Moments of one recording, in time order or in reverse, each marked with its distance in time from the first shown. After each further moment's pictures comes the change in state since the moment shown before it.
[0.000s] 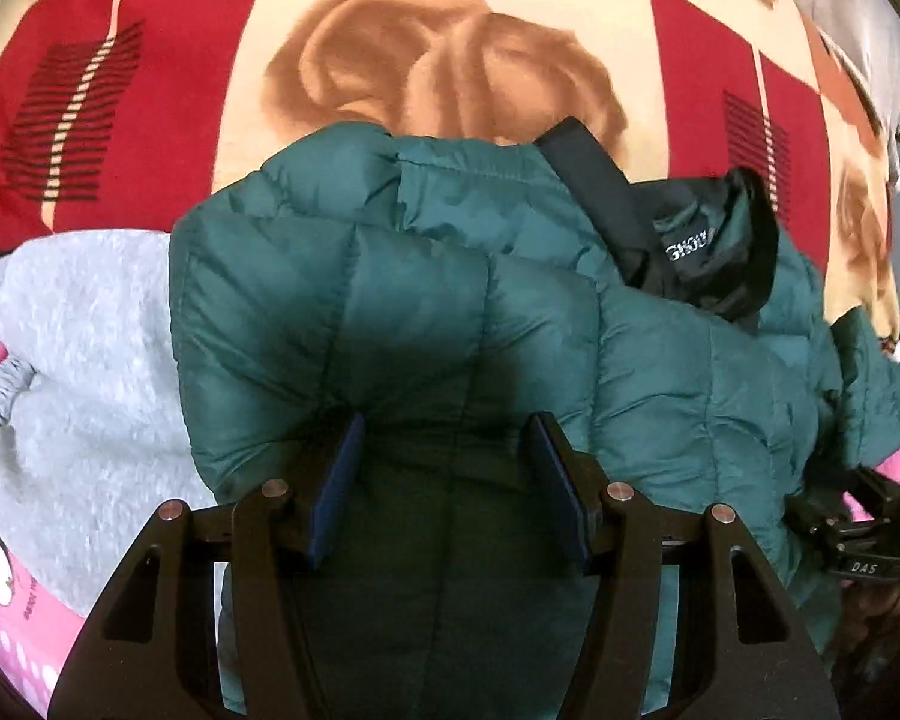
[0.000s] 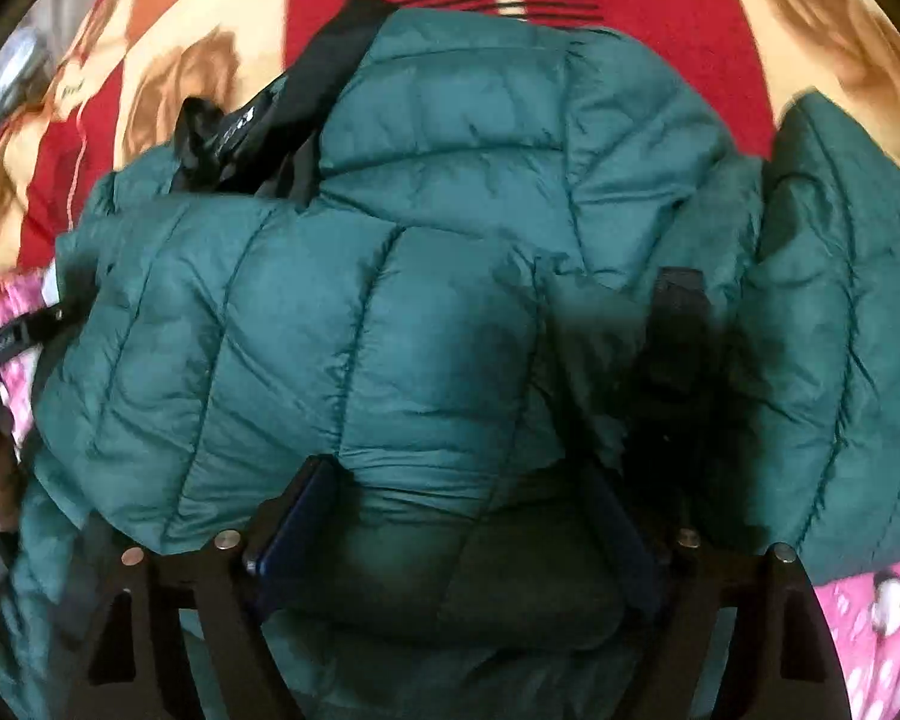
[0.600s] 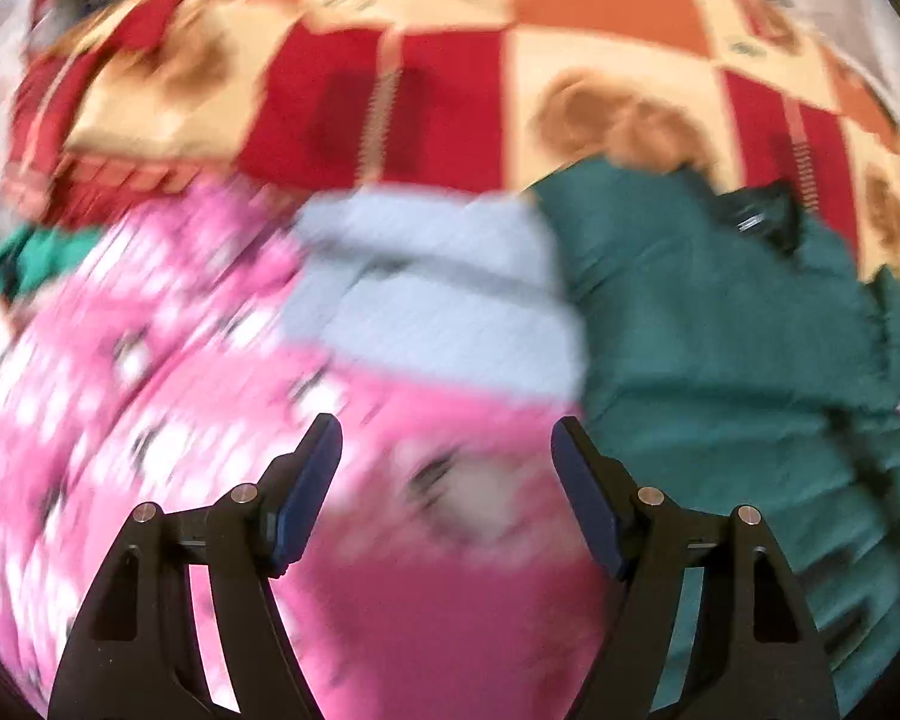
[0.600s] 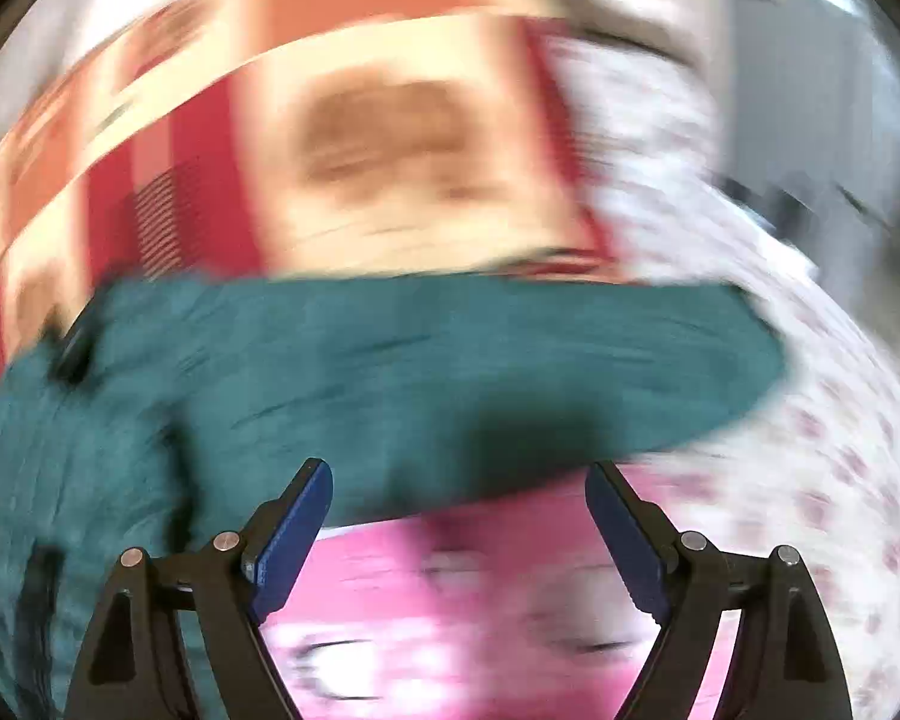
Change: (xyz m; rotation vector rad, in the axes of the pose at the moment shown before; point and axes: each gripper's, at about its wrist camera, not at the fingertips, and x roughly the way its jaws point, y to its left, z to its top) left arm -0.154 0.119 -0.120 -0.049 -0.107 0.286; right arm -0.212 -0.243 -0.060 0.418 -0.214 -0.341
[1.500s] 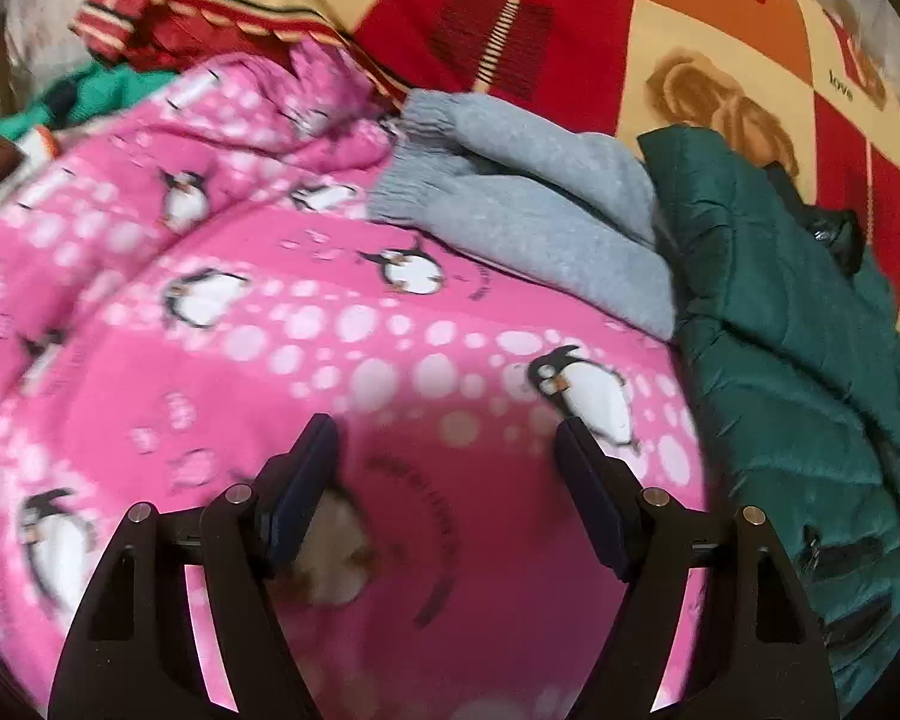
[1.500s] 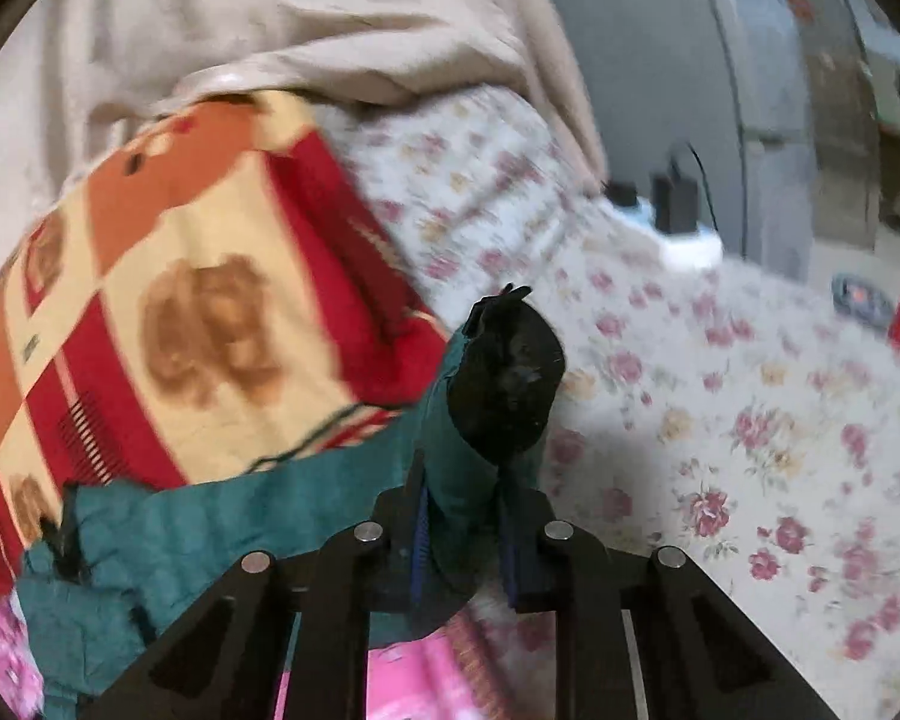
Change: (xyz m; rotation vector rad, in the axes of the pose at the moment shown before) left arm 0.004 0.035 -0.034 -0.176 0.084 0.046; right arm -0.009 -0.045 0.053 0.111 -0.171 0.077
